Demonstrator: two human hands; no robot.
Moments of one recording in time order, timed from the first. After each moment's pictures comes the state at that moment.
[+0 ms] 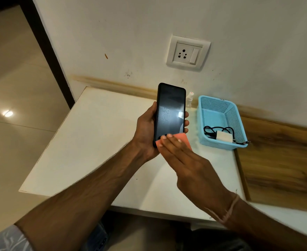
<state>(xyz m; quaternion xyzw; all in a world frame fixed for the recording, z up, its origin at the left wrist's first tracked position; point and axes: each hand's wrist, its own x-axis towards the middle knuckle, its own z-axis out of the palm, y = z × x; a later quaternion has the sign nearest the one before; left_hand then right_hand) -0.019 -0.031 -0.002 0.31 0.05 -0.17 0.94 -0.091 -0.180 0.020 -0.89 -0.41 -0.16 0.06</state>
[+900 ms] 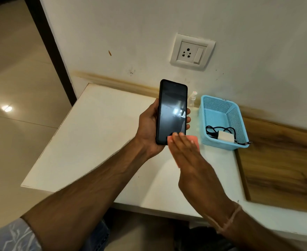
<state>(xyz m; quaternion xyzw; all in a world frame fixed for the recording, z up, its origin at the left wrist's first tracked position) -0.019 -0.029 -0.001 0.28 0.06 -0.15 0.95 -0.100 -0.174 0.013 -0.94 -0.31 -0.14 0.08</state>
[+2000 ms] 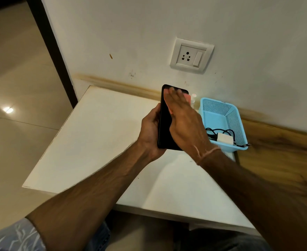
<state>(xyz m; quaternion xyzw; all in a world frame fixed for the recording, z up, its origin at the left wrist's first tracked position) -0.019 -0.034 -0.003 0.28 0.08 -0.12 0.95 -0.006 -0.130 0.051 -0.94 -0.27 -0.09 0.18</state>
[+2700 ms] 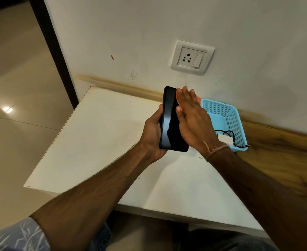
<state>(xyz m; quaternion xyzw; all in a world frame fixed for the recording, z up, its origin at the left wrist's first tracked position) -0.017 -0.037 -0.008 0.32 0.10 -0.11 0.94 0.006 -0.146 0.051 -0.95 -0.22 -0.09 0.20</state>
